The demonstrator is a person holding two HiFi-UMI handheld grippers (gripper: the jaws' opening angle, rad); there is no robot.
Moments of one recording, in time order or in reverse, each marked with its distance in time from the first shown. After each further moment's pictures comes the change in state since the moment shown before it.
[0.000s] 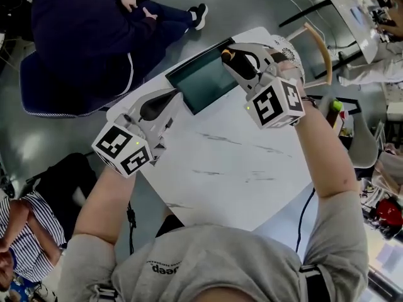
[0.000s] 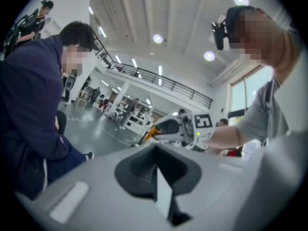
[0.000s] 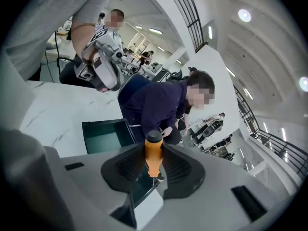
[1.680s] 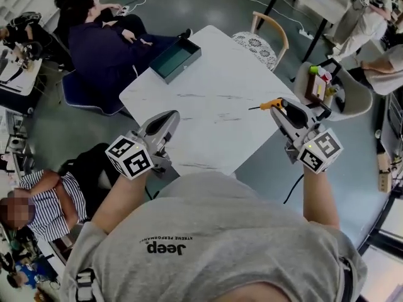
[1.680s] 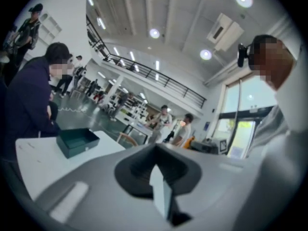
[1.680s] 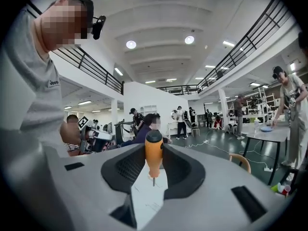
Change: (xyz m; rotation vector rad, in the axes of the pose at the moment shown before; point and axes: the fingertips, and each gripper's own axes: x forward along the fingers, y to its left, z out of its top) left arm -0.086 -0.350 0.003 -0.074 0.065 -0.052; right arm -0.507 0.156 -0.027 1.049 -0.445 -0.279
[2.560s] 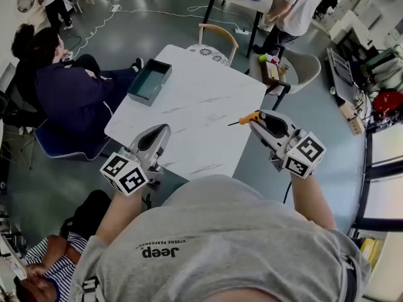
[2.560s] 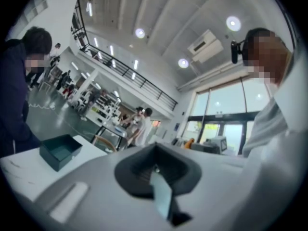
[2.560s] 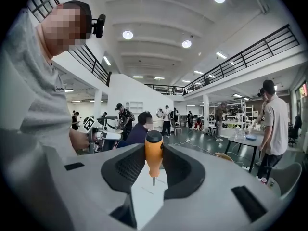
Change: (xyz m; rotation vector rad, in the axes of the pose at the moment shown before) left arm -0.091 0.021 0.043 0.037 0.006 -0.359; right arm 0.022 0.174 0.040 -0.039 0.049 -0.253
